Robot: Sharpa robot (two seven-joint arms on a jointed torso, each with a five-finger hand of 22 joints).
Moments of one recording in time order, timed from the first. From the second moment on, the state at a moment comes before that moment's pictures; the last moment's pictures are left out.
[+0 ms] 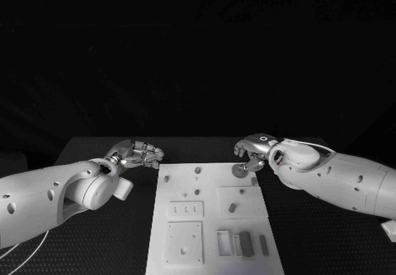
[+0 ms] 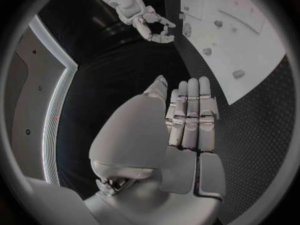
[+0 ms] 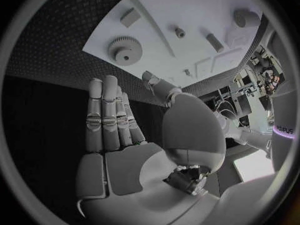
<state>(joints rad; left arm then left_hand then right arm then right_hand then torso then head) 1.37 -0.86 -0.24 1.44 -0.21 -0.31 0.19 1.57 -0.10 0.13 0.29 0.05 0.86 0.17 0.34 0.48 1.20 0.11 0.09 0.23 1.04 0.07 0.36 0.79 0.04 1.03 -0.03 0.20 0.63 1.26 -0.76 -0.07 1.26 -1.74 -0.24 -0.08 1.09 -0.27 0.69 -0.18 0.05 0.80 0.15 0.31 0.41 1.11 0.13 0.07 0.07 1.23 0.02 0.65 0.80 0.22 1.10 0.07 0.51 1.31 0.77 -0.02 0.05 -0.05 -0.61</state>
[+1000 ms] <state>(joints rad) 1.37 -0.86 -0.24 1.45 -0.21 -0.31 0.19 1.57 -0.10 0.13 0.29 0.05 0.86 0.17 0.34 0.48 1.20 0.11 0.08 0.23 1.04 0.07 0.36 0.80 0.04 1.03 -0.03 0.19 0.63 1.22 -0.70 -0.09 1.14 -1.78 -0.18 -0.07 1.12 -0.23 0.70 -0.17 0.05 0.81 0.14 0.32 0.42 1.08 0.13 0.07 0.08 1.22 0.02 0.65 0.81 0.23 1.08 0.08 0.52 1.31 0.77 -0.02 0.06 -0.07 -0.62</state>
